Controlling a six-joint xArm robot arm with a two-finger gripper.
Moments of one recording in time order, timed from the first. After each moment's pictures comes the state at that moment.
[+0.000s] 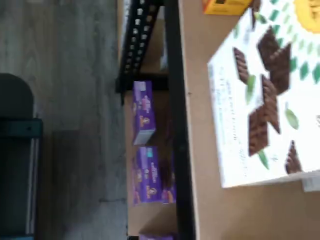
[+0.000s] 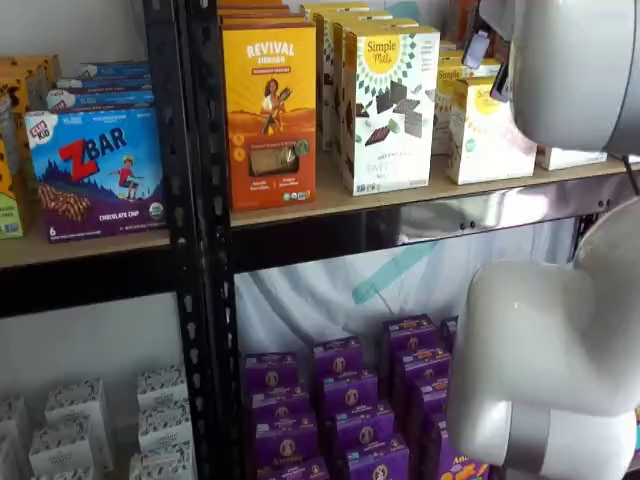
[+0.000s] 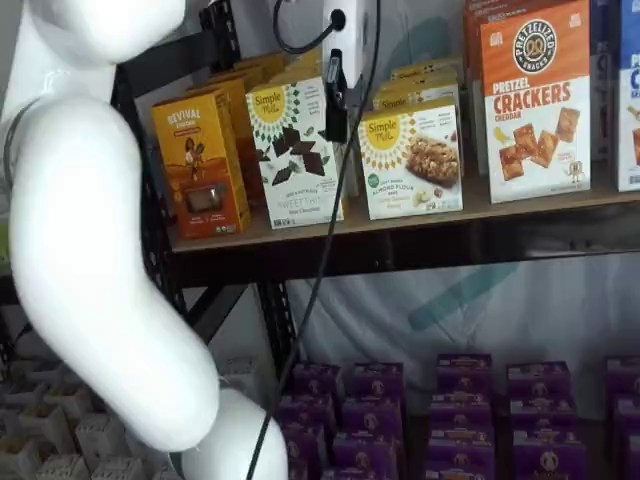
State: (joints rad) arm -0.53 -0.44 -1.38 0.37 1.74 -1.99
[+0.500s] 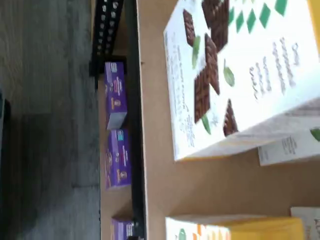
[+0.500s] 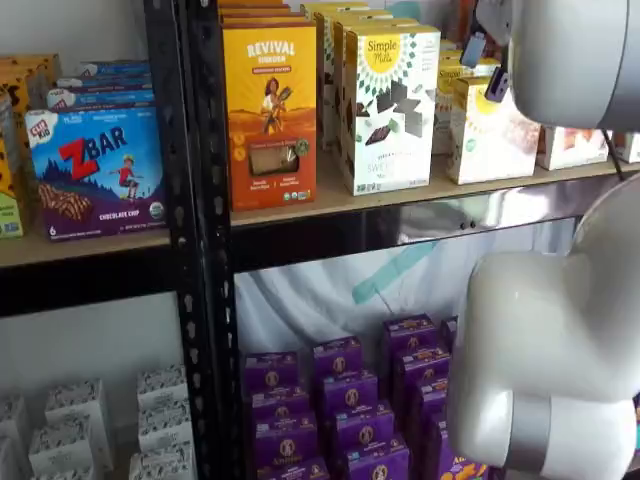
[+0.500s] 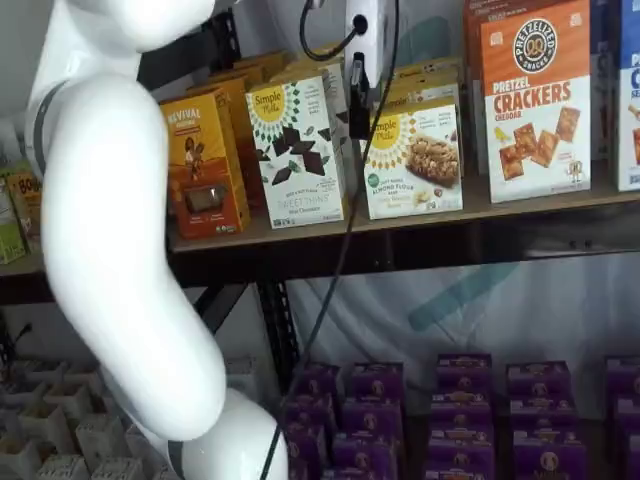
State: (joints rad) arm -0.51 -0.35 -1.41 0.35 1.62 -2.01
